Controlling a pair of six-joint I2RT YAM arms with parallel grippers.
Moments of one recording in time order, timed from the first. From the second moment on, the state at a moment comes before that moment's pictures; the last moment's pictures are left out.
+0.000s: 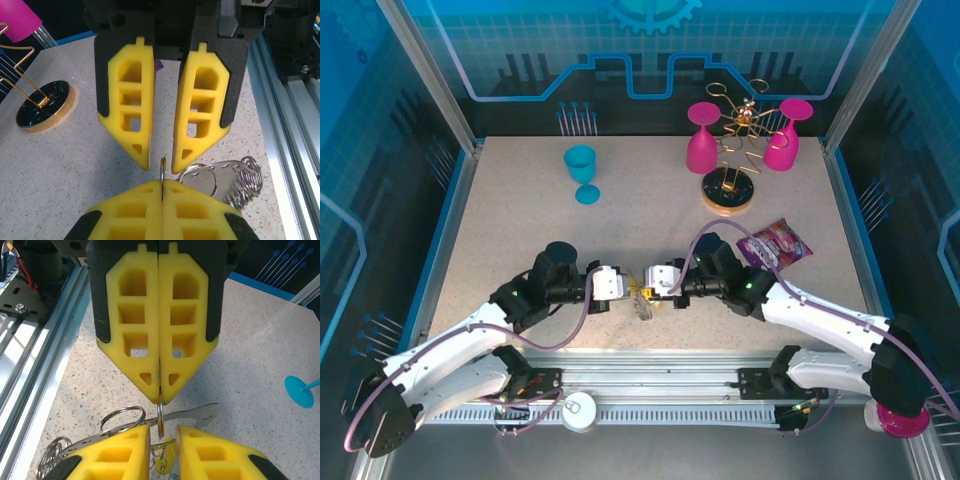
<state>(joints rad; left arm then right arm) -0.68 0.90 0.57 -0.14 0.52 0.60 0.84 1.14 0.71 -0.11 -0.45 -0.67</state>
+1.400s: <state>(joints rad) -0.71 0.83 0.53 -0.12 0.42 0.59 0.77 1.11 0.66 -0.06 -0.56 -0.63</state>
